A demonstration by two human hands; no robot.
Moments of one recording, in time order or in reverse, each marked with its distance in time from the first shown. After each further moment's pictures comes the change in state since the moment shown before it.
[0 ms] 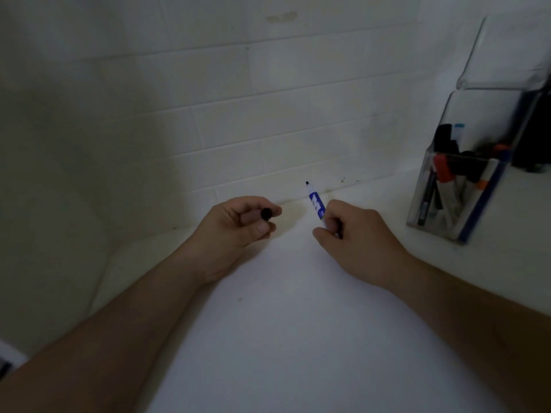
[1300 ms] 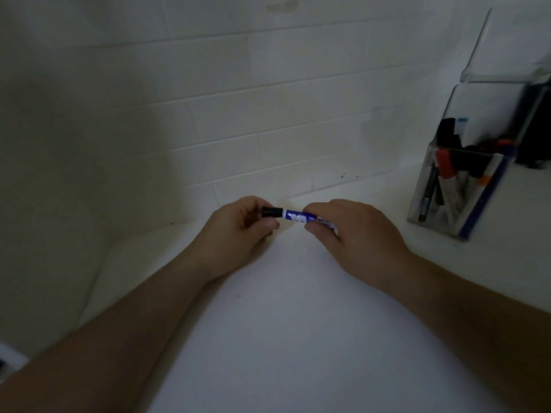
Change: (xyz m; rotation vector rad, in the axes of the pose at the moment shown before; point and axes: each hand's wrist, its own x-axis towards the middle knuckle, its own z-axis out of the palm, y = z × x) left_hand 0.003 -0.001 0.005 0.635 0.086 0.020; right_hand 0.004 0.006 0.004 -0.341 -0.054 -0.247
